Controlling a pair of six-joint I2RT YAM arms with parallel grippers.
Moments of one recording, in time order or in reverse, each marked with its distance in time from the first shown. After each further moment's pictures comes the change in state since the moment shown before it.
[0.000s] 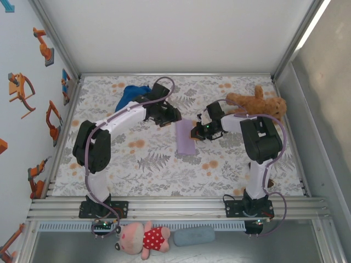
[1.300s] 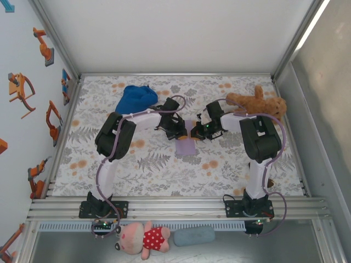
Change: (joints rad) left arm -0.031 0.298 0.005 0.126 0.235 -0.060; right arm 0.000 0.019 0.031 -0.046 -0.003 -0.010
